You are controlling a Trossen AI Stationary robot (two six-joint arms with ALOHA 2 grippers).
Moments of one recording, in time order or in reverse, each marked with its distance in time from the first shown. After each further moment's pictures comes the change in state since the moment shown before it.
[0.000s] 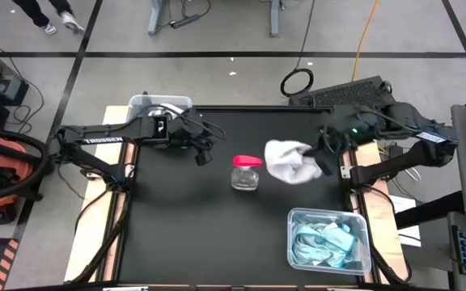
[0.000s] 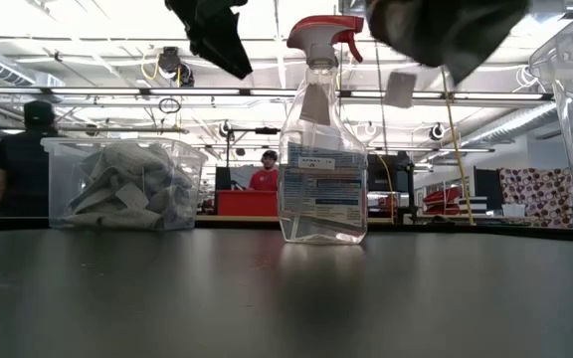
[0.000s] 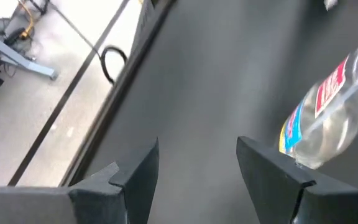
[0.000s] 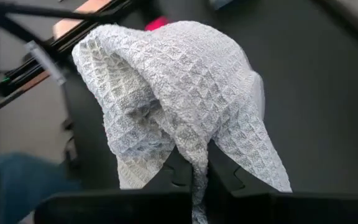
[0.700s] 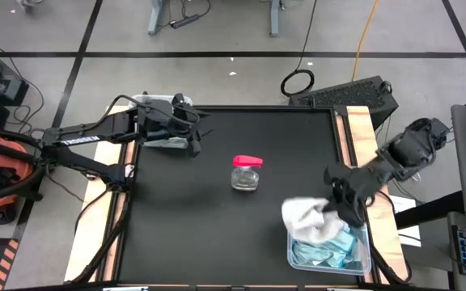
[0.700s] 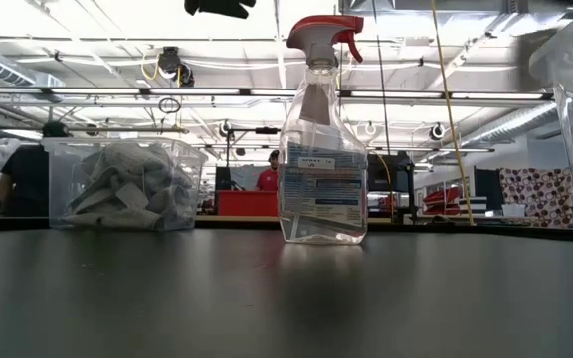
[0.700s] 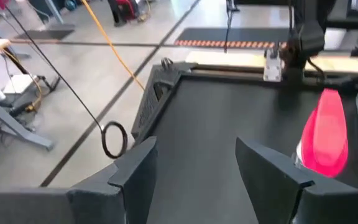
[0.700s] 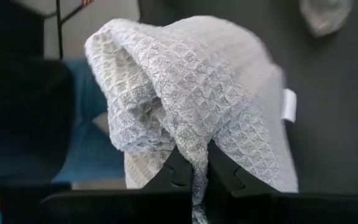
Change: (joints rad) left arm 0.007 -0.167 0.001 0.208 0.046 0.078; right arm 0.580 0.041 -0.010 -0.027 -0.009 0.386
